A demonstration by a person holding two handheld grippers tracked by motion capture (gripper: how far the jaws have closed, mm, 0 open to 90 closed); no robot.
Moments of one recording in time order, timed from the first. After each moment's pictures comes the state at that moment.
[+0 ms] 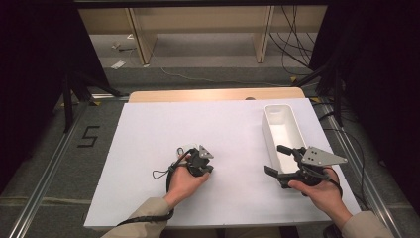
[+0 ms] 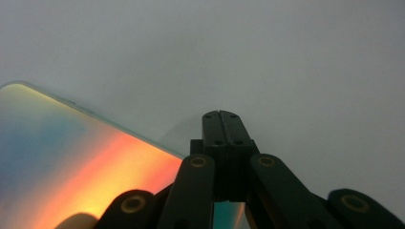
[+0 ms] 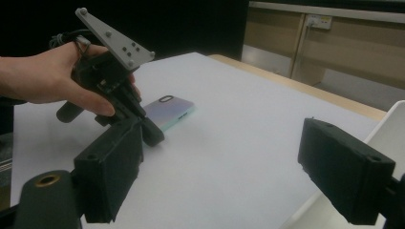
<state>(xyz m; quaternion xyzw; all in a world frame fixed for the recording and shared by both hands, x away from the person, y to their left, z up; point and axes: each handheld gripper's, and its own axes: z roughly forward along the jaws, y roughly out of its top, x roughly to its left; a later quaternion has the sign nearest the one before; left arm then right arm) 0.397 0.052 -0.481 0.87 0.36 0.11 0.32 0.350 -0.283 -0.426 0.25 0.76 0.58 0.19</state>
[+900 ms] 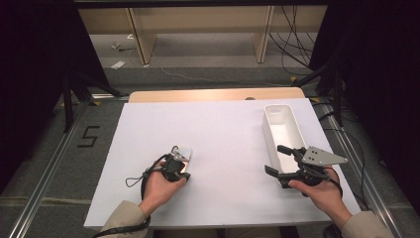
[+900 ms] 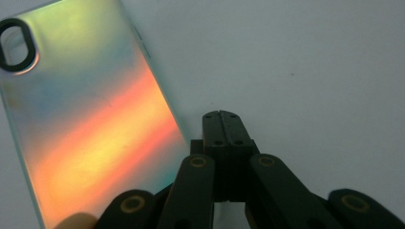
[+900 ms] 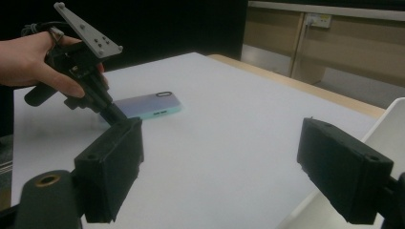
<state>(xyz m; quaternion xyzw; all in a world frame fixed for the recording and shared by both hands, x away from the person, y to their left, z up) 0.377 0.121 -0.476 0.86 0.42 0.09 0.28 0.351 -0.284 -0.427 0.25 0.75 0.58 0.19</state>
